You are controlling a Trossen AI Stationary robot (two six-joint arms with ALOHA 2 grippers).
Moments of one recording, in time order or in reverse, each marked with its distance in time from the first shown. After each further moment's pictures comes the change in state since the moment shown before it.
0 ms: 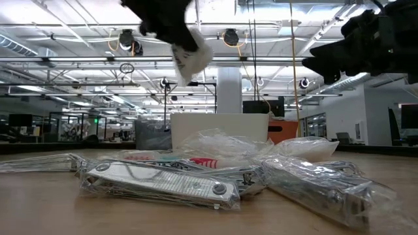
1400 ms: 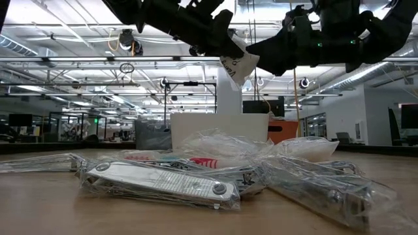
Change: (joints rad) left arm 0.248 0.177 0.001 0.561 0.459 0.329; right arm 0.068 0.809 0.366 0.387 0.113 -0.095
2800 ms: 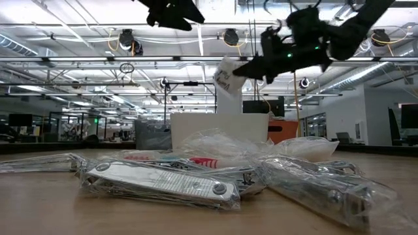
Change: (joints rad) left arm -0.029 -0.372 -0.002 -0.462 -0.194 -0.169; right arm -0.279 0.115 0.238 -0.260 -0.082 -0.011
